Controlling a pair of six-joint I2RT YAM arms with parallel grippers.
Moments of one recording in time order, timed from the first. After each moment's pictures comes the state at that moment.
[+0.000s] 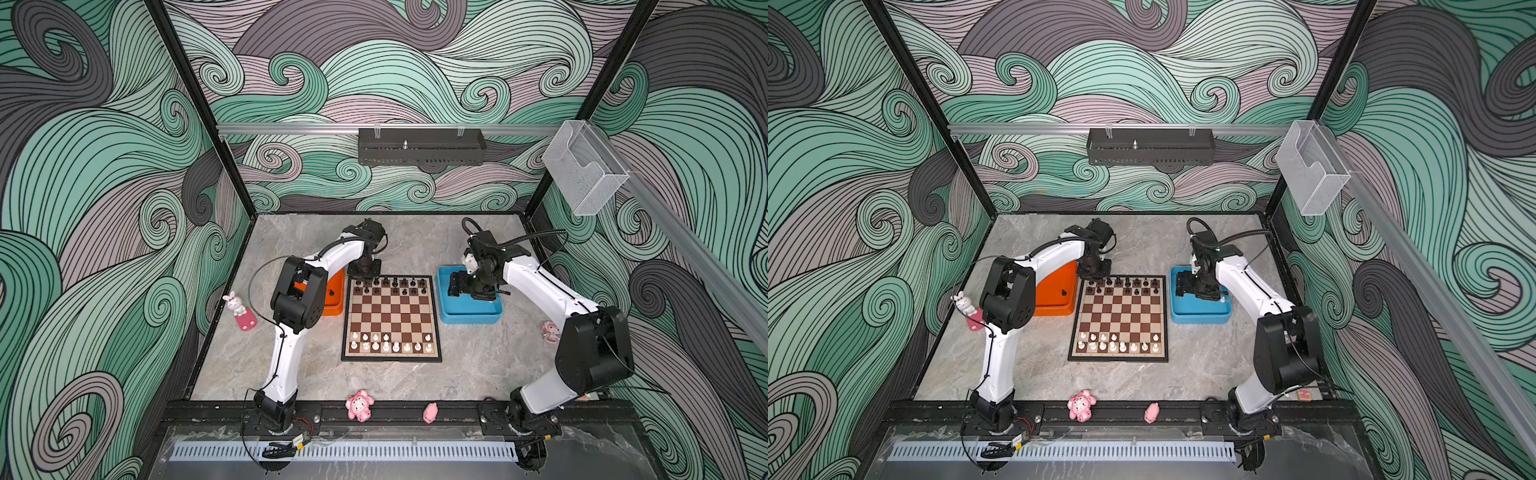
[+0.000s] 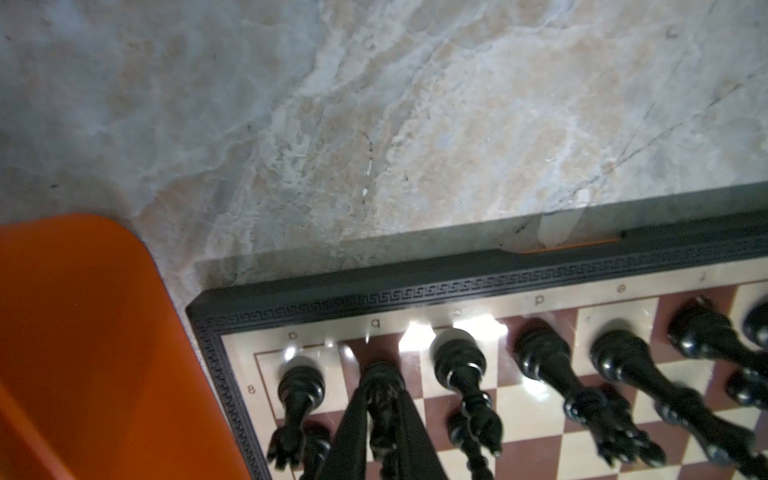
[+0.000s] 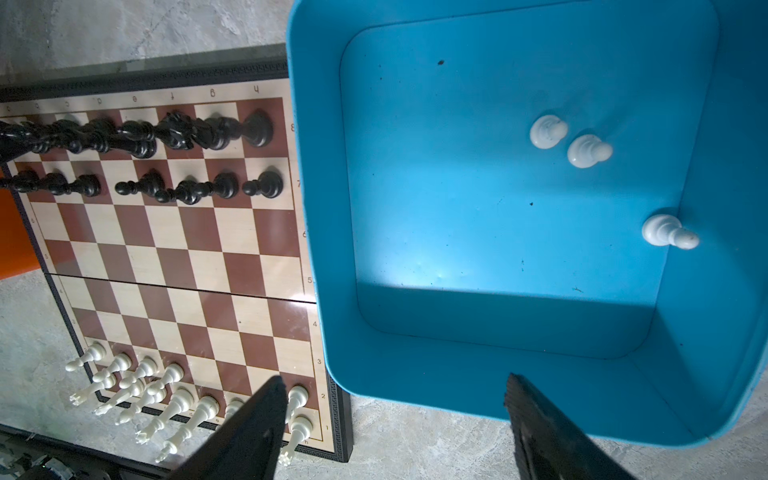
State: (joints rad) left arm -0.48 2.18 1.78 -1.03 -0.02 -0.35; right arm 0.27 1.58 1.21 -0.97 -0.16 0.29
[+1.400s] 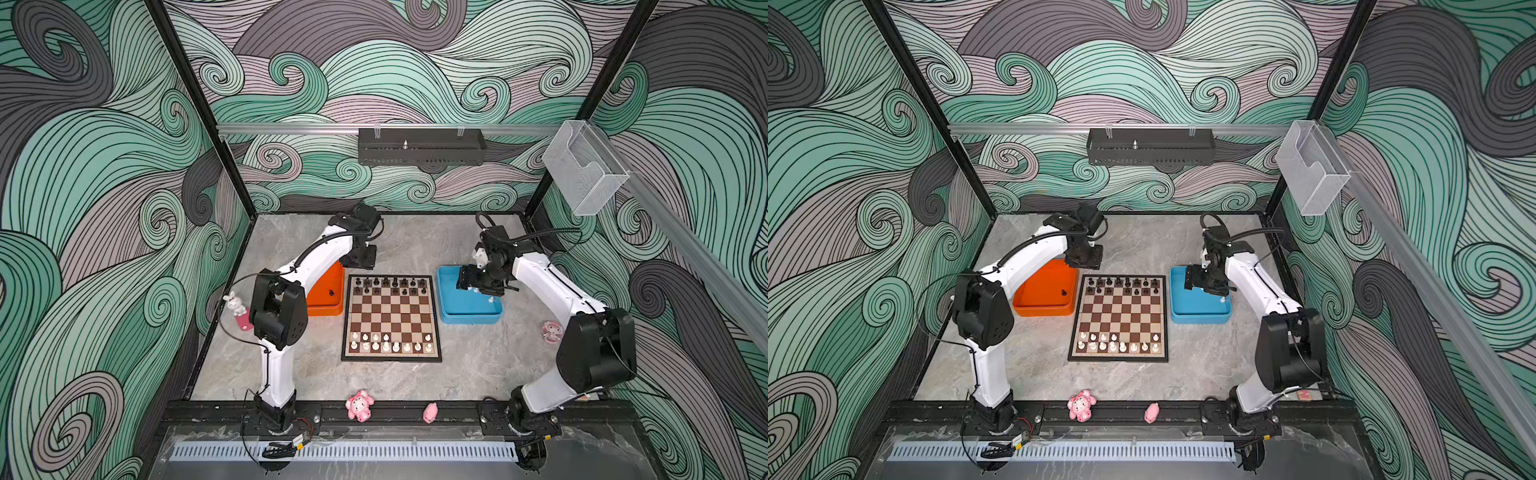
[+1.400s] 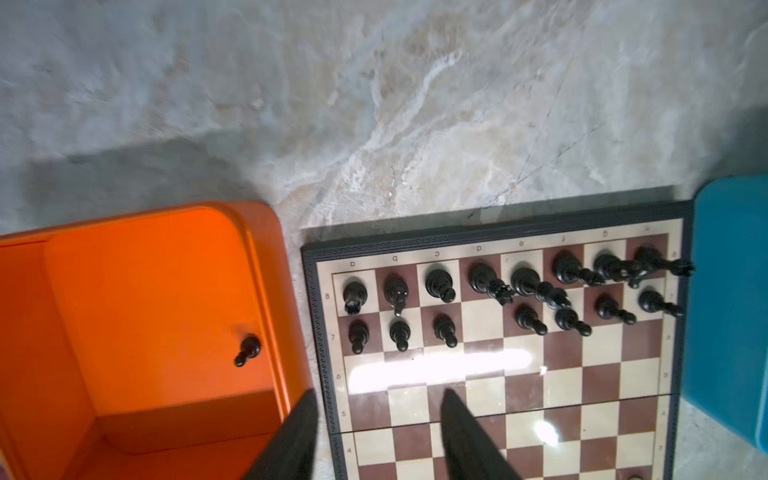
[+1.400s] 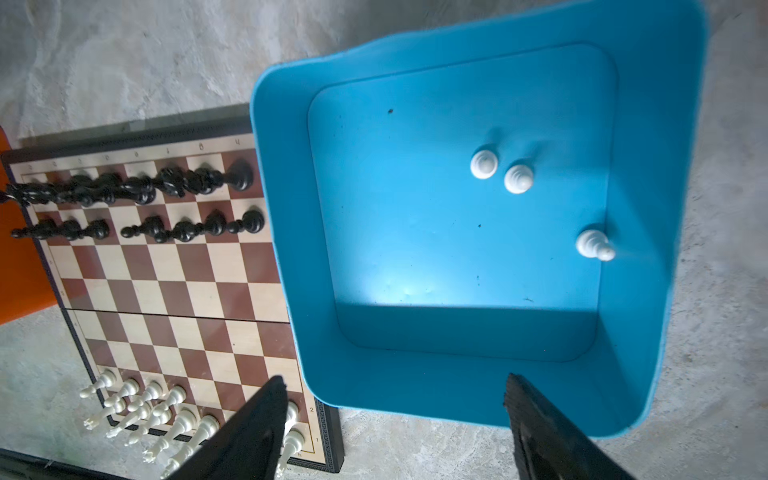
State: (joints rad) left arm -0.49 1.93 1.80 -1.12 -0.12 -0.37; right arm 0.17 1.58 1.27 -0.98 -0.16 0.26
